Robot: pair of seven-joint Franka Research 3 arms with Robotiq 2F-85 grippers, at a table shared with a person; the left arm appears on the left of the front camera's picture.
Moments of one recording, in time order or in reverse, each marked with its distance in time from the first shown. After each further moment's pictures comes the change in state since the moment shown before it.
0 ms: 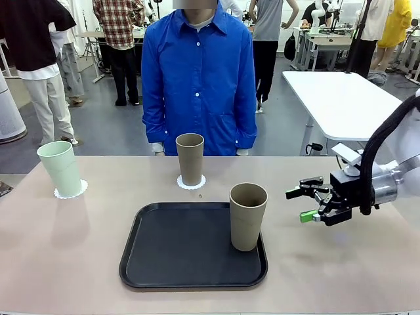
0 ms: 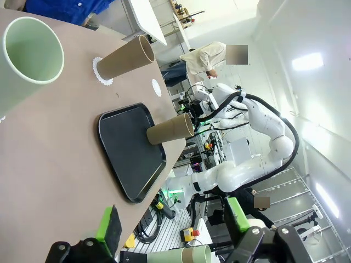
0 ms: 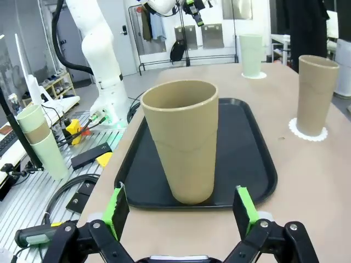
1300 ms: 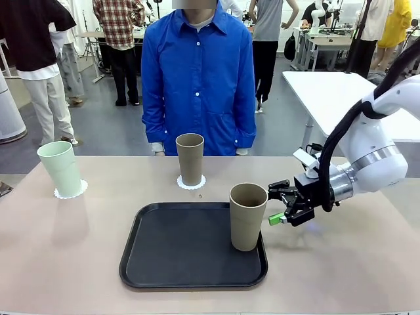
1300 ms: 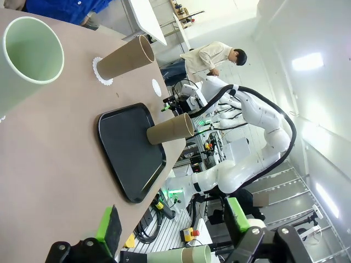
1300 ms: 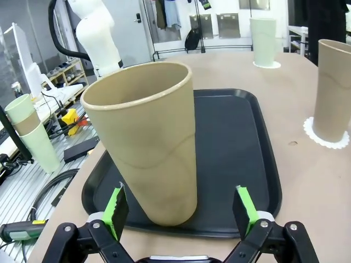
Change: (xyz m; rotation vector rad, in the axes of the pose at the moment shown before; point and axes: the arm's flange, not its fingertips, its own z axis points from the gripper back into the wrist) left arm 0.000 0.000 0.000 0.000 0.000 0.000; right arm -0.007 -0.048 -0.068 0.082 0.052 0.014
